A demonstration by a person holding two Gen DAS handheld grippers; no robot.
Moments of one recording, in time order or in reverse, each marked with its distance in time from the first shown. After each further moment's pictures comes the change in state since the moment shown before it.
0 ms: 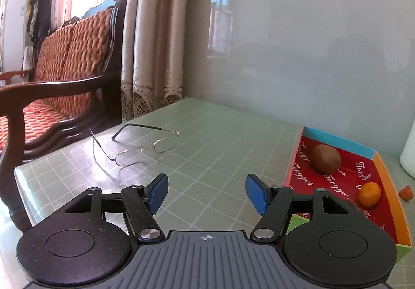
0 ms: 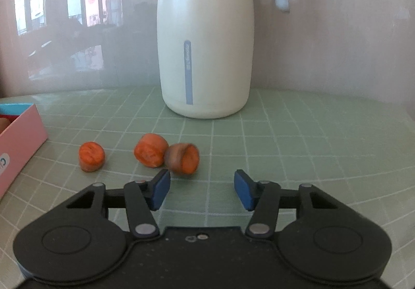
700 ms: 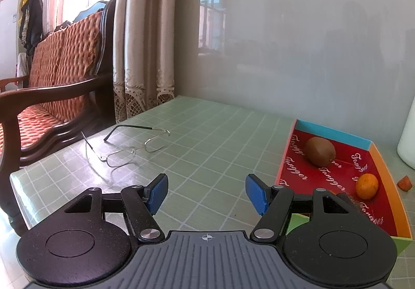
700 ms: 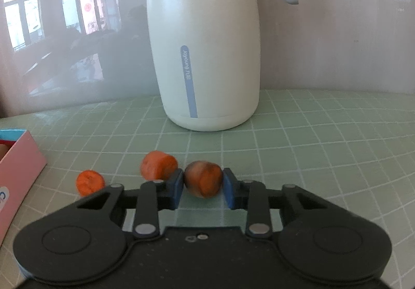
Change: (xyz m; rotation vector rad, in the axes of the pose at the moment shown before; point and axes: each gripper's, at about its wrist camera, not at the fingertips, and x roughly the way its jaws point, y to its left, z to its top) left arm 0.001 -0.012 -0.001 0.043 0.005 -0.013; right arm 0.020 0.000 0.017 0.059 0.010 0.039
